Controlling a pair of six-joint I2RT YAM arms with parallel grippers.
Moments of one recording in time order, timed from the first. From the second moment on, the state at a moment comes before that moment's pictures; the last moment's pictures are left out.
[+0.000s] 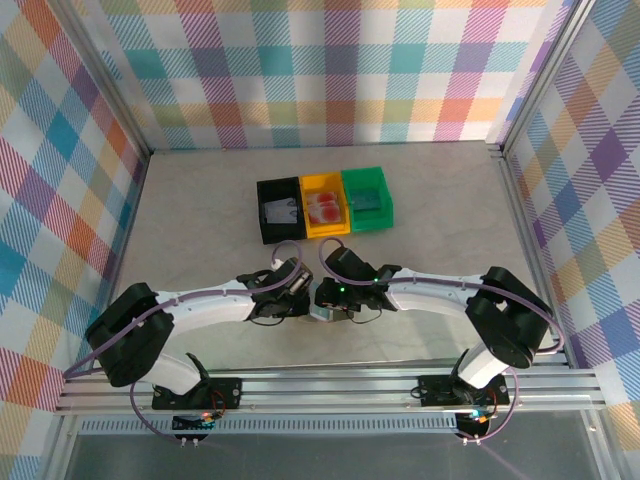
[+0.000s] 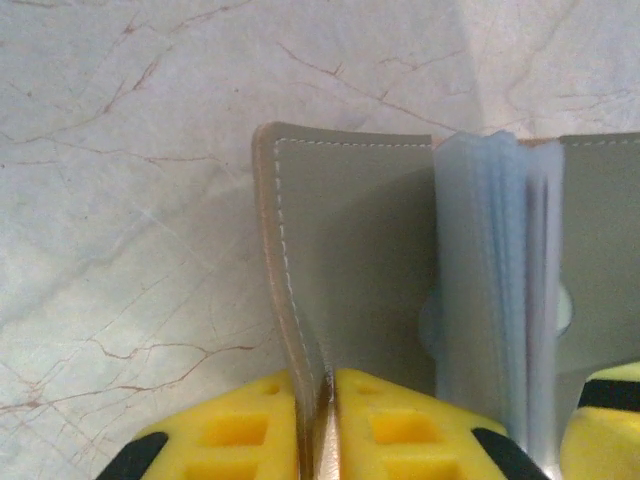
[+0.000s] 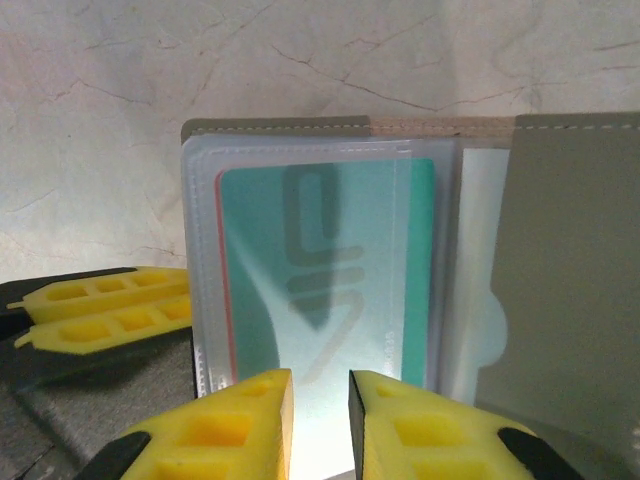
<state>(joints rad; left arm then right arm) -0.86 1.45 0.70 -0.35 -0.05 -0.85 0.95 1.58 0.85 -0.23 -0.16 1.01</state>
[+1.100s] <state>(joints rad) -0.86 1.45 0.75 -0.49 -0.11 -0.82 0.84 1.54 0.86 -0.27 -0.20 0.93</state>
